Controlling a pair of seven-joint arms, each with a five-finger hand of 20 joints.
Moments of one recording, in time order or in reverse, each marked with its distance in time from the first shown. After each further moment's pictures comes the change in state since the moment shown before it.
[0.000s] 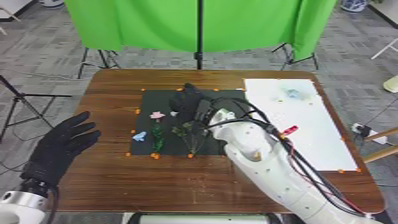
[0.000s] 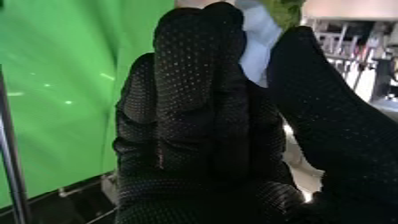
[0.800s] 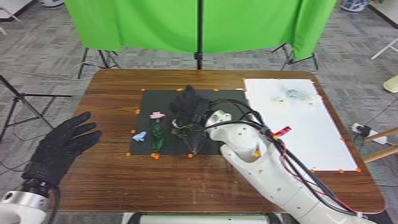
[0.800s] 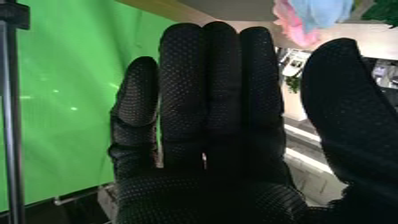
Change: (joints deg) left arm -0.1 0.0 0.3 0.1 0.0 0.0 -0.1; right arm -0.1 -2.0 0.5 2.2 -5.3 -2.4 1.5
